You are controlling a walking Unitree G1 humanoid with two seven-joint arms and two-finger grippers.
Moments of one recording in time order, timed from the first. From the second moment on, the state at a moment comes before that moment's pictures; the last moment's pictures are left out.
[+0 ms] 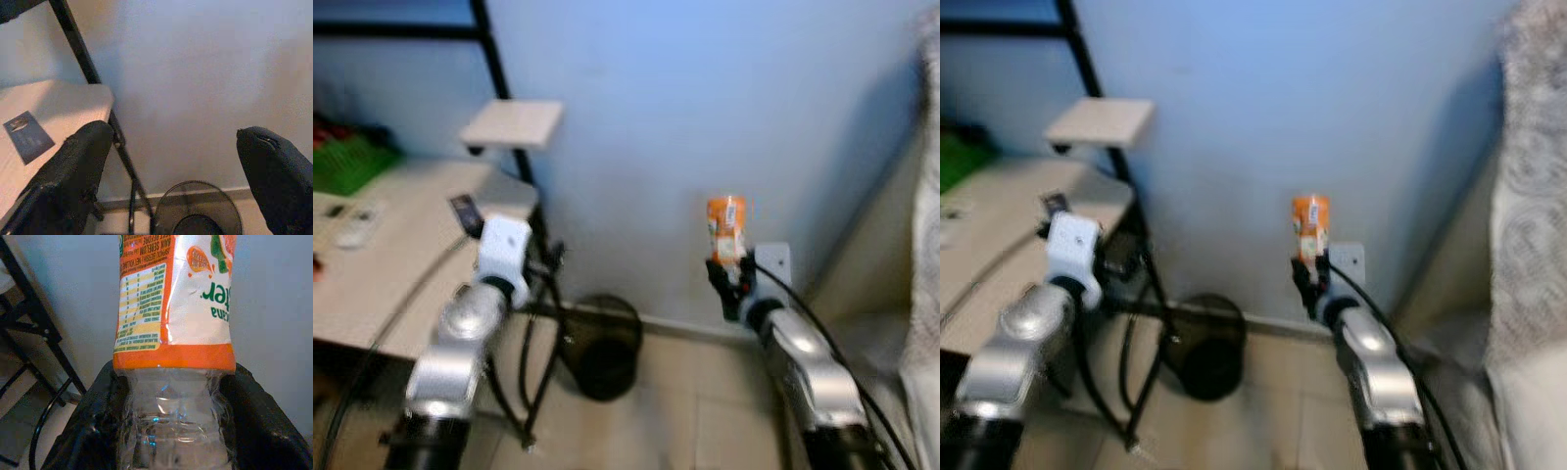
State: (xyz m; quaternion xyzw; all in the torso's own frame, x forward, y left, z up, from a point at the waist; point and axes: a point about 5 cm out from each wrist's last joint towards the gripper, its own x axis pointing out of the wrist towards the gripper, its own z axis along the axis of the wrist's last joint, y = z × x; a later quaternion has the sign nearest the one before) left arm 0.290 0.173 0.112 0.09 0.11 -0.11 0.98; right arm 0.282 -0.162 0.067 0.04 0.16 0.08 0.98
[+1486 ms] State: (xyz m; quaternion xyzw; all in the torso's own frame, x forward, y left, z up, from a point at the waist) left arm 0.278 0.162 0.104 0.16 0.14 -0.23 0.95; right arm 0.302 -0.169 0.046 -0.12 0.28 0.19 0.93
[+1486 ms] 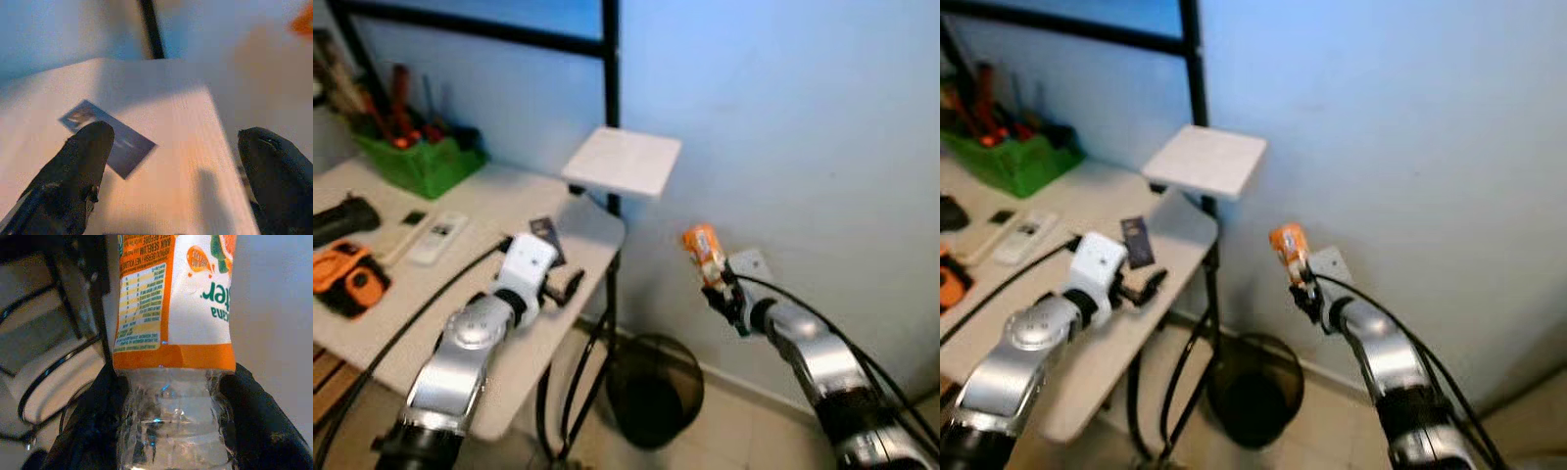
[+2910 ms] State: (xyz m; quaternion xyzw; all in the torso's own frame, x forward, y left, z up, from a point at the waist) left arm 0.255 0.136 0.101 0.25 0.18 -0.51 0.81; right arm 0.324 -0.117 0.019 -0.03 0.36 0.13 0.92
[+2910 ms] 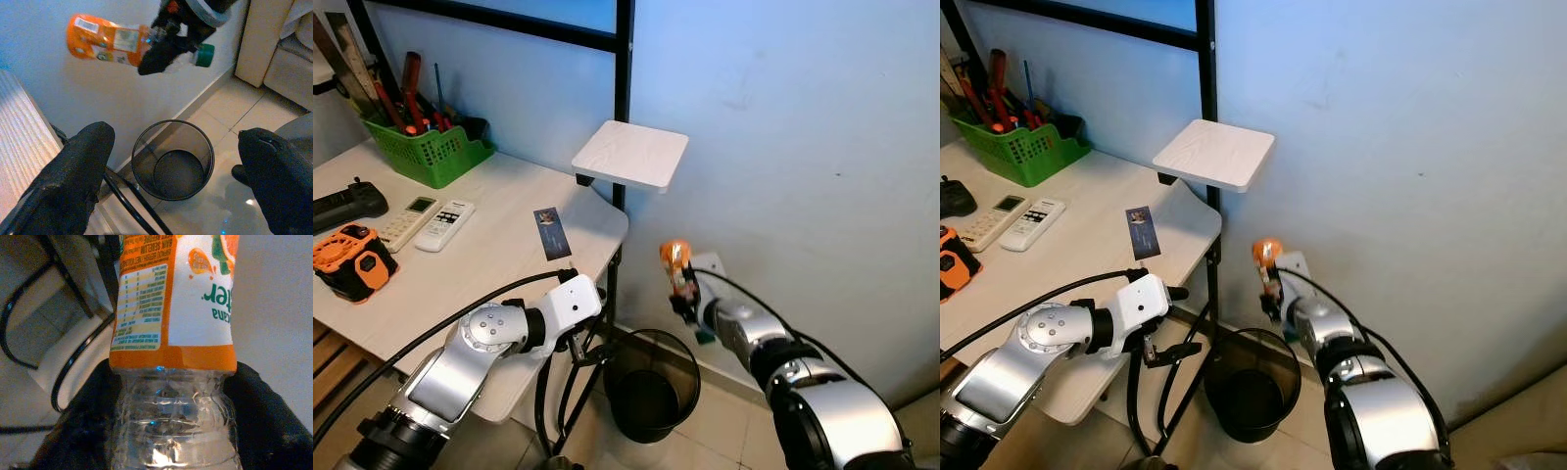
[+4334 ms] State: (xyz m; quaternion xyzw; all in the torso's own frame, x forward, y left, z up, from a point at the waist) left arm 0.254 0.146 0.069 0.13 0.19 -0.22 0.95; right arm 0.263 -0.206 0.025 0.04 0.19 -0.09 0.98
